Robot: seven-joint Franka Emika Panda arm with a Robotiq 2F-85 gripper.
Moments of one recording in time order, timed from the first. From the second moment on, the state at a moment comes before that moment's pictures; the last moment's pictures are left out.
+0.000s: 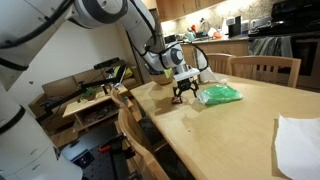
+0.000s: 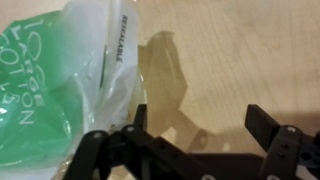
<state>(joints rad) 0.26 0.97 0.11 -1.50 -0.42 2.32 -0.60</state>
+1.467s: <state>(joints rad) 0.31 1.07 0.06 -1.36 -0.45 2.28 -0.60</state>
